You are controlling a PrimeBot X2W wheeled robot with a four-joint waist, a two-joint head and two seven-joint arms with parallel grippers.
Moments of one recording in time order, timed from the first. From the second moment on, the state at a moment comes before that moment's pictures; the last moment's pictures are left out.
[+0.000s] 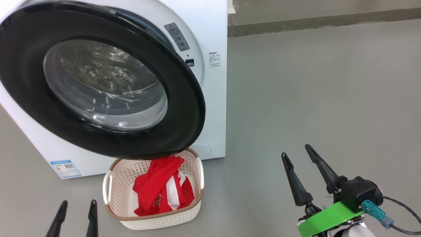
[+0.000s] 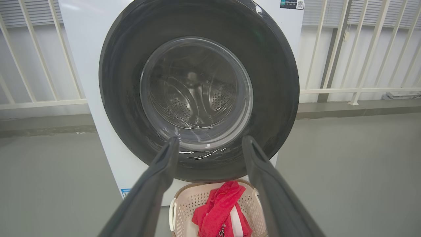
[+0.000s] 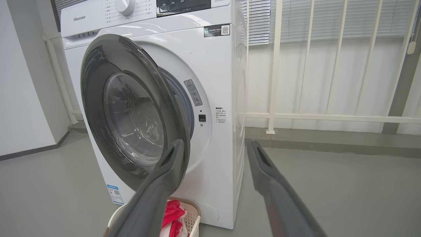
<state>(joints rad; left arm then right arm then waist) 0.15 0.11 0.13 0.04 -0.18 -0.12 -0.25 -0.07 -0.05 0.16 0.17 0.26 0.12 -0.26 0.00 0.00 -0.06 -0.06</state>
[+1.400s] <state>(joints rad) 0.06 0.07 0.05 0.05 -0.19 -0.13 -0.25 -0.52 -0.06 0.47 0.59 0.42 0.12 -0.26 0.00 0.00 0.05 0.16</state>
